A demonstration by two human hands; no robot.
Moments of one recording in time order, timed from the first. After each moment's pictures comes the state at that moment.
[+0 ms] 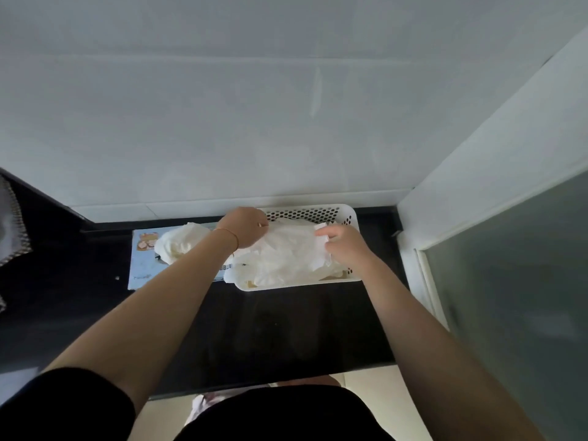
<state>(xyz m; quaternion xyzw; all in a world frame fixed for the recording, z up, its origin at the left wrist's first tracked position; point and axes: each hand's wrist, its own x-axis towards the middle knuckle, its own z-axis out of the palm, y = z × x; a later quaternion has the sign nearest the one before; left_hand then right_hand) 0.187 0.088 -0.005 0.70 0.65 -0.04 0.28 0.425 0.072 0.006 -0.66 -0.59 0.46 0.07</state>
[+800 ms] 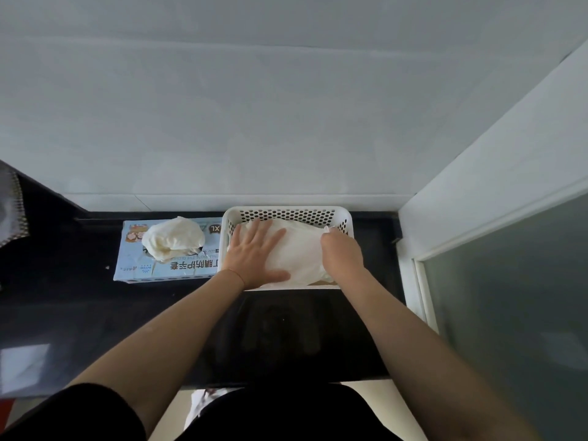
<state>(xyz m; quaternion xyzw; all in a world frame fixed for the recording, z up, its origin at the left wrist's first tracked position) 0.235 0.036 -0.072 0.74 0.64 -0.09 0.16 0.437 0.082 -0.027 -0.60 -0.78 0.13 -0.14</state>
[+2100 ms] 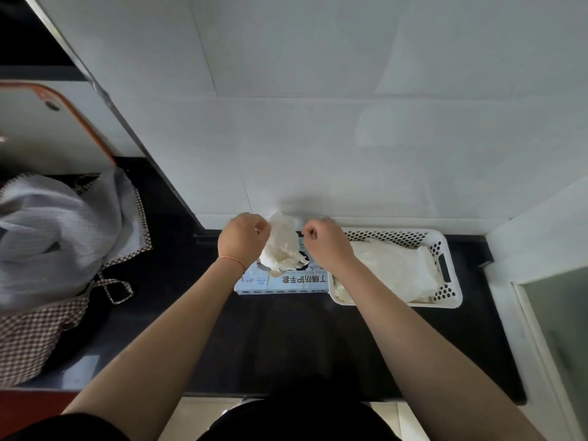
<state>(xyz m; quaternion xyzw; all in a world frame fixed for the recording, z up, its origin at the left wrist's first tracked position) 0.021 0.017 0.029 0.56 0.79 0.20 0.18 0.203 0.058 0.024 -0.56 -0.75 0.32 0.13</state>
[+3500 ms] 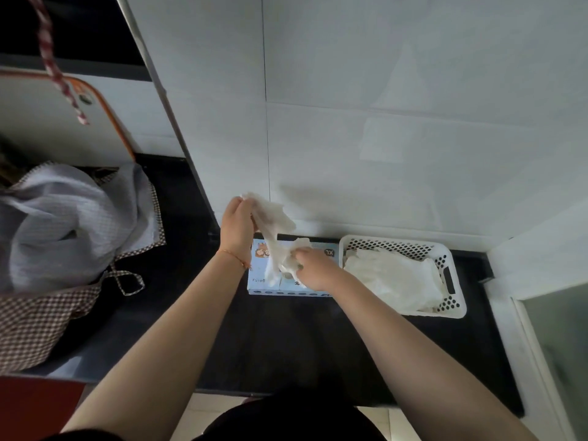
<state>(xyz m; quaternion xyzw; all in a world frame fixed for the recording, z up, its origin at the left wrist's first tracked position) -0.002 -0.004 0.071 0.20 0.64 0.59 0.44 0.161 0.031 0.001 -0.47 -0.82 0.29 -0.15</state>
